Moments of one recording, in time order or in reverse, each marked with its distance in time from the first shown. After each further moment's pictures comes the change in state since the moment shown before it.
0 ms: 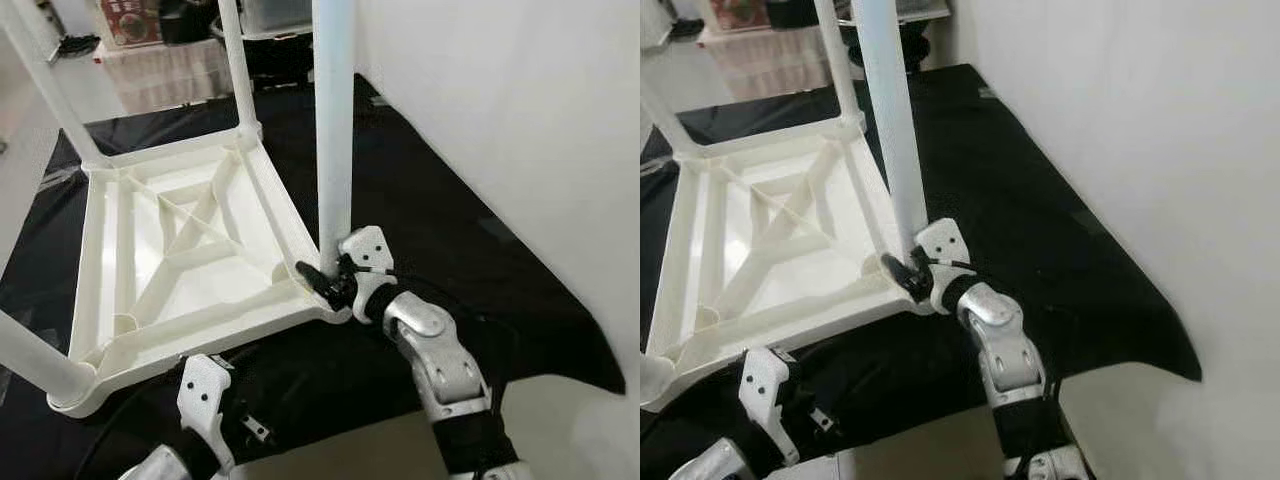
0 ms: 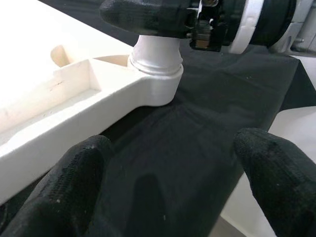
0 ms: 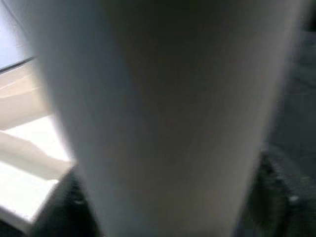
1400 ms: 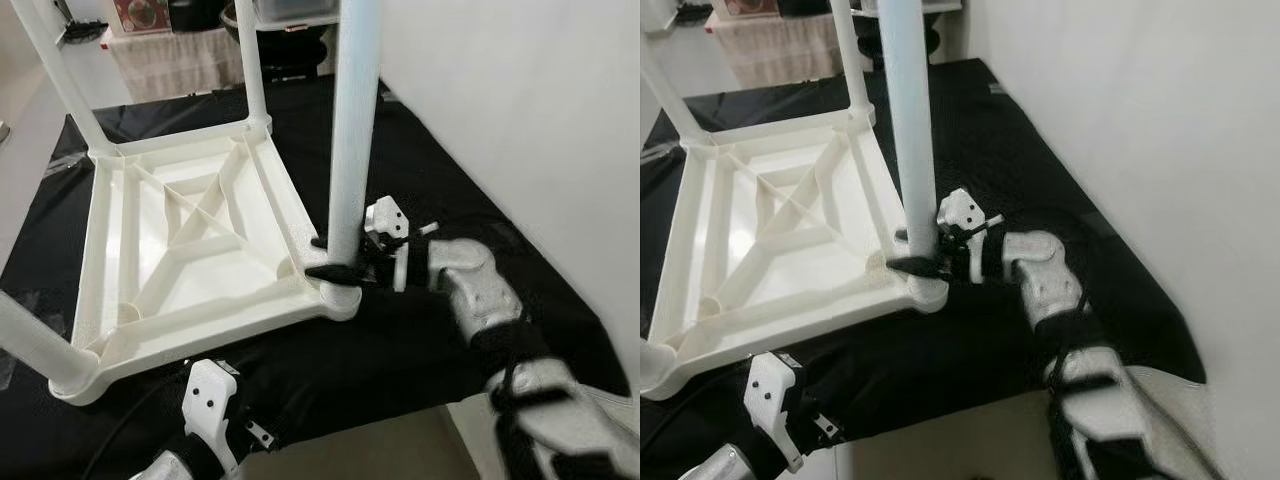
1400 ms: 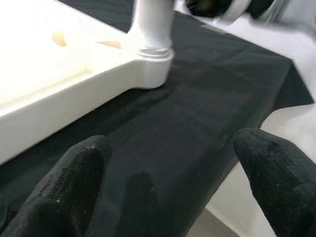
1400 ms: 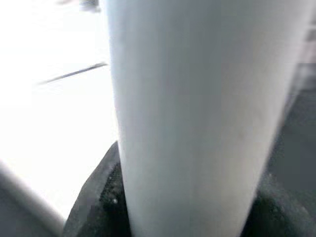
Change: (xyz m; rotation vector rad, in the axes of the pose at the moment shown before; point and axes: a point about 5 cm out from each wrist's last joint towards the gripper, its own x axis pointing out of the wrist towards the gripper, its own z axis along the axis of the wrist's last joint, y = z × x) left arm -0.003 -0.006 -0.007 -0.003 0.029 -0.007; right arm -0.001 -0.034 -0.005 -0.004 -0.074 0.107
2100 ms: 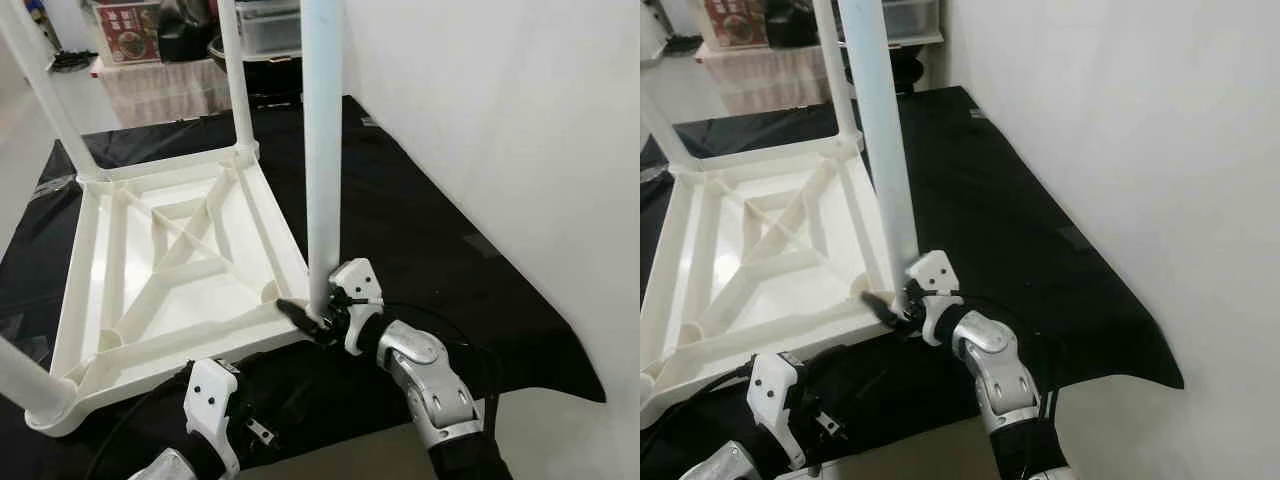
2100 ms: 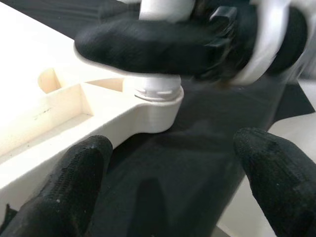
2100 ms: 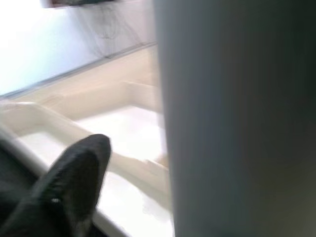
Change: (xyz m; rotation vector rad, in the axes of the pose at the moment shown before) left arm 0.010 0.005 0.003 0.011 -0.030 0.000; right arm 0.003 0.055 -0.008 0.070 0.016 0.156
